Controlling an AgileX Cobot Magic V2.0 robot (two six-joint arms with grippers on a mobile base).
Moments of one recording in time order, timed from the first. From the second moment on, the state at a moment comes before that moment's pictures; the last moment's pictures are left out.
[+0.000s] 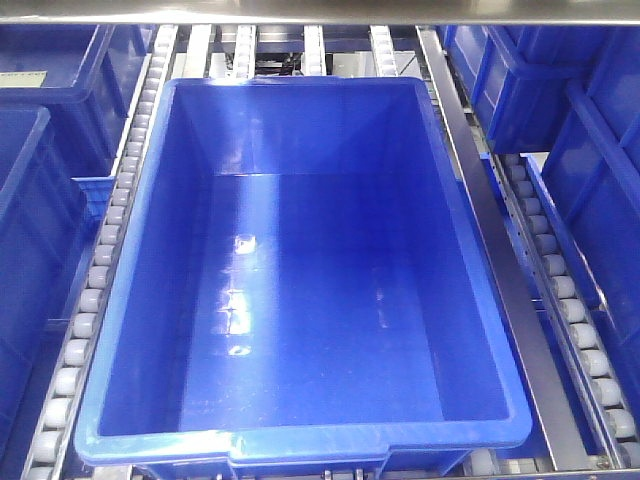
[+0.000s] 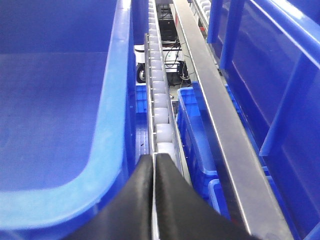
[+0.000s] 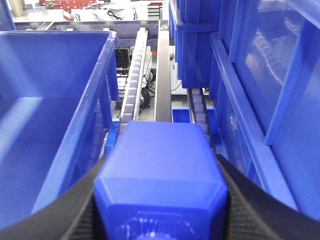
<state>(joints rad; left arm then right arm) 0.02 0.03 0.03 -0.06 0.27 0.10 -0.07 0.18 -0.35 0.19 0.47 -0.19</state>
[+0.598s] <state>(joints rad) 0.02 0.03 0.03 -0.06 0.27 0.10 -0.07 0.18 -0.35 0.19 0.47 -0.19</state>
